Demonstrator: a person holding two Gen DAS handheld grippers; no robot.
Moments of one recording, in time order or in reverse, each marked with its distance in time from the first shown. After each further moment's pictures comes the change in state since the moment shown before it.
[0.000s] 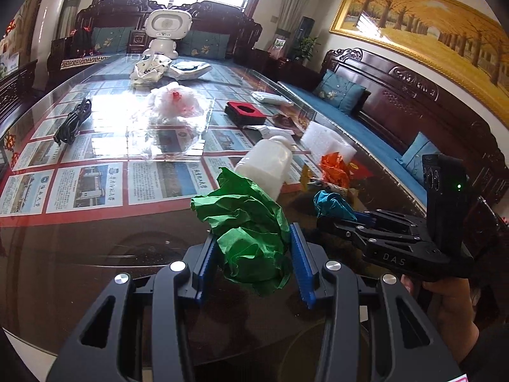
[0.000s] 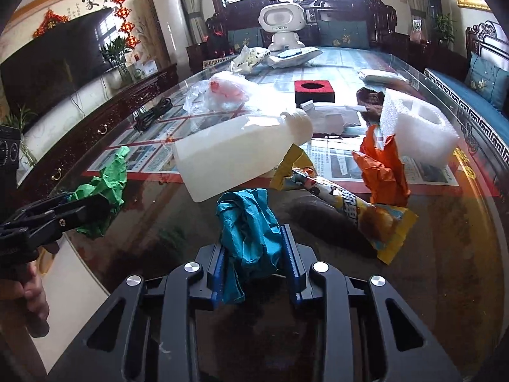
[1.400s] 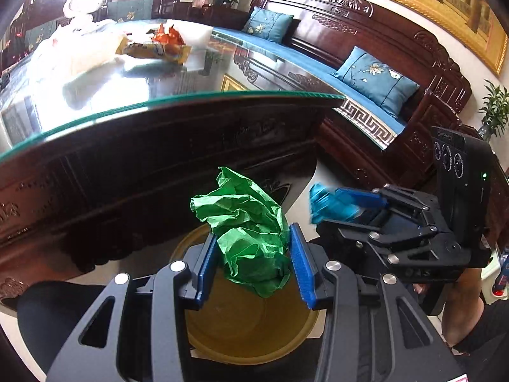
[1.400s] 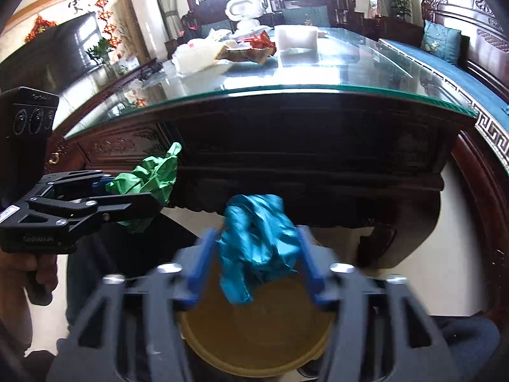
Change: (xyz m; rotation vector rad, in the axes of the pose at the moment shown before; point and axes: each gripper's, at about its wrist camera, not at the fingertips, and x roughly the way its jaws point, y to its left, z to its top) left arm 0.003 -0.178 -0.174 0.193 0.237 -0.162; right arm -0.158 -0.033 -0.219 0.091 0.036 -0.100
